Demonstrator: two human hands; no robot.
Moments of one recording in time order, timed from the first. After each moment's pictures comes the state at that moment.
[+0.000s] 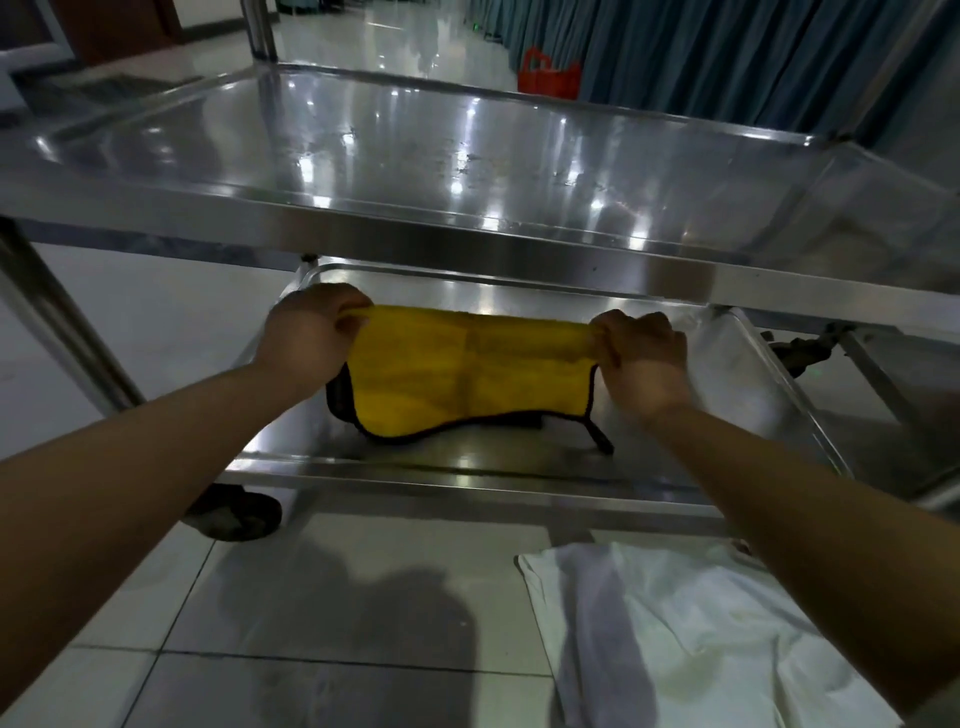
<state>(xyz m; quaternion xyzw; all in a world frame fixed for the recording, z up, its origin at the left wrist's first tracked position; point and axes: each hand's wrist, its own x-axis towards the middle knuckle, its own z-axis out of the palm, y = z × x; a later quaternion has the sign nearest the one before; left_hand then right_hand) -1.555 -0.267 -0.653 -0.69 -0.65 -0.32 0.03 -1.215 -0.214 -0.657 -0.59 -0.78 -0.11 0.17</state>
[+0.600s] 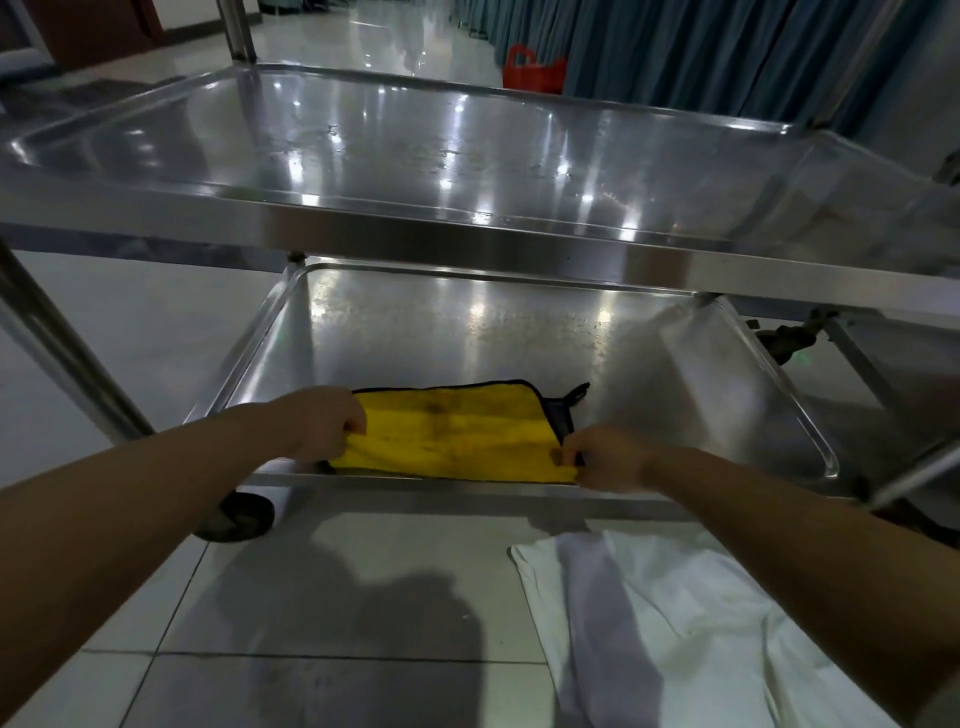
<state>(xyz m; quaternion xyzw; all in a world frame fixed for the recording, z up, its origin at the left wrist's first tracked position) -1.548 -0.289 -0.691 -0.75 -0.62 0.14 -0.17 -1.193 -0.251 -0.713 -0.50 -0.83 0.20 -0.14</state>
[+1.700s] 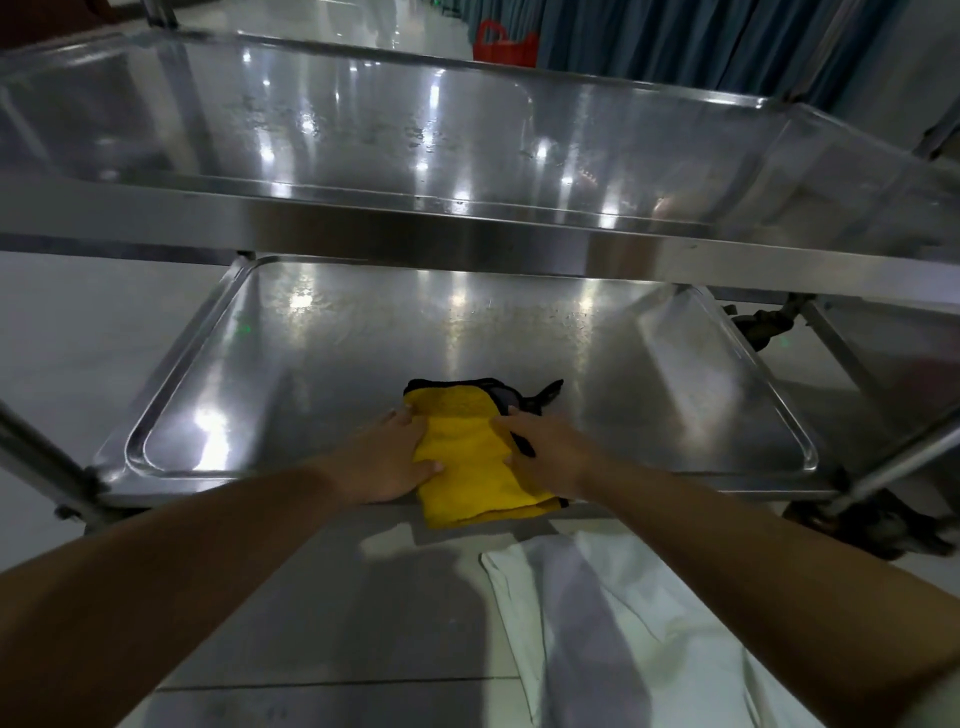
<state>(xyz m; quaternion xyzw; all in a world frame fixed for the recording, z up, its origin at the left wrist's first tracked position) -1.443 -0.267 -0.747 -0.77 -0.60 0.04 -0.22 -1.210 -0.240 -0.740 -0.52 -0.81 0.26 -0.02</state>
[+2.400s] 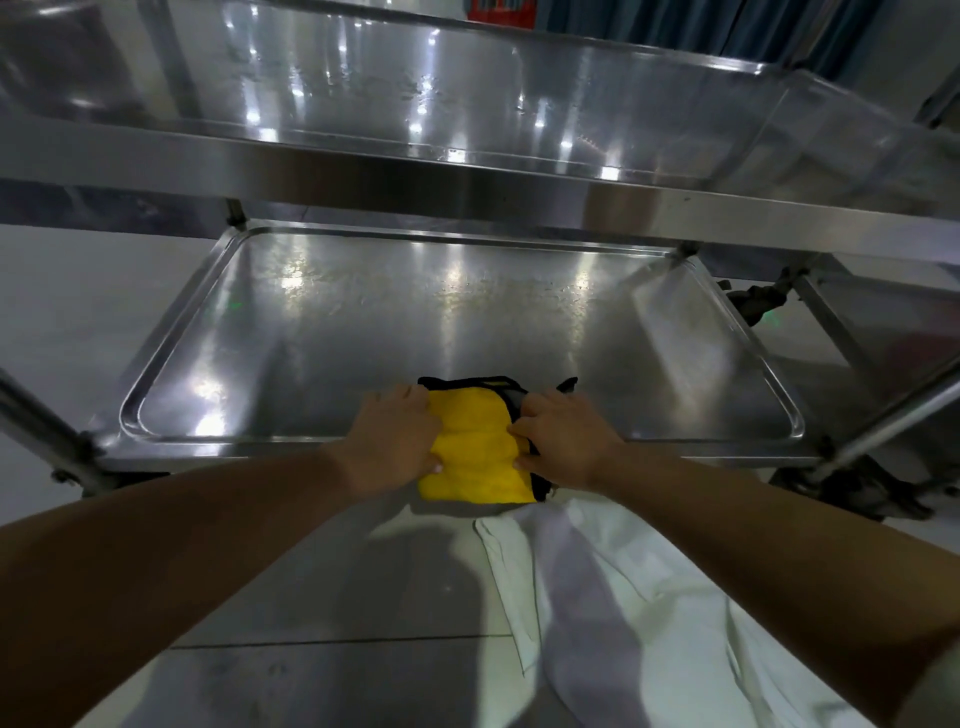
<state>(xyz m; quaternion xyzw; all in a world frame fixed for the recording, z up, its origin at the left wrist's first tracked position) -1.420 -0.283 -0.753 -0.82 -0.56 0.11 -0.01 -1.193 -0.259 -0.746 -0.42 -0.90 -0.04 -0.10</state>
